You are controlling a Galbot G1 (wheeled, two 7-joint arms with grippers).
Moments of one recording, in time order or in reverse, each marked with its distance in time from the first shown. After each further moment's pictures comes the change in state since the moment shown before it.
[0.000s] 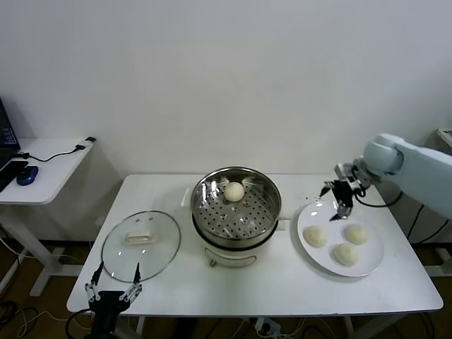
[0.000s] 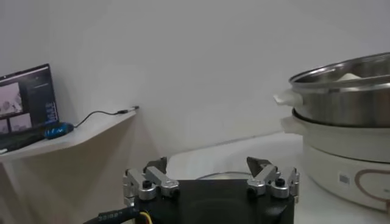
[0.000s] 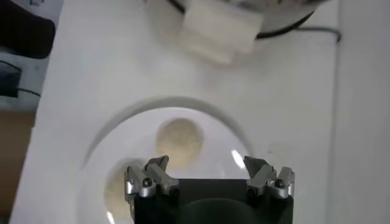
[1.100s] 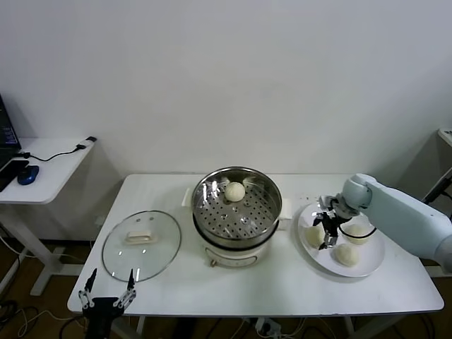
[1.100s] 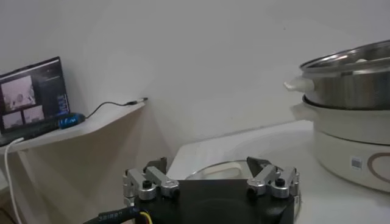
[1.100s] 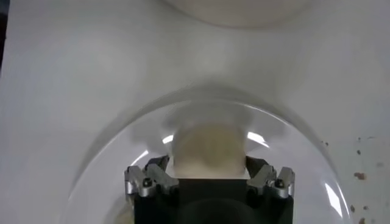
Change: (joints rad) left arm 0.012 -0.001 -0.025 0.031 -0.009 -0.027 -0.009; right arm -0.276 0.201 0.256 -0.273 -0.146 0.002 -0.024
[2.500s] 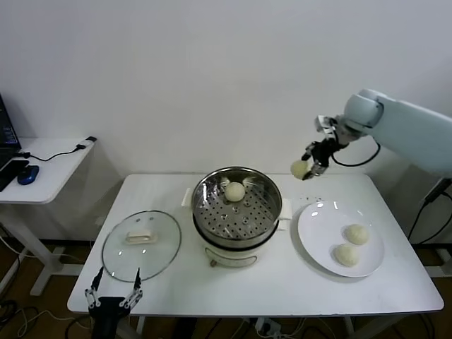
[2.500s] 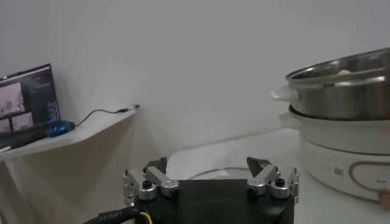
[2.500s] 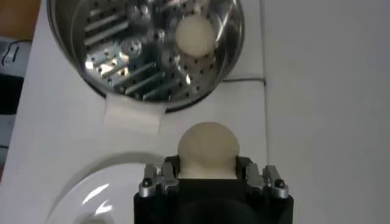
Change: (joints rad) left arm 0.018 0.007 0.039 -0.029 0.016 -0.017 -0.005; right arm 0.733 0.118 -0.553 0.140 0.586 -0.098 0.011
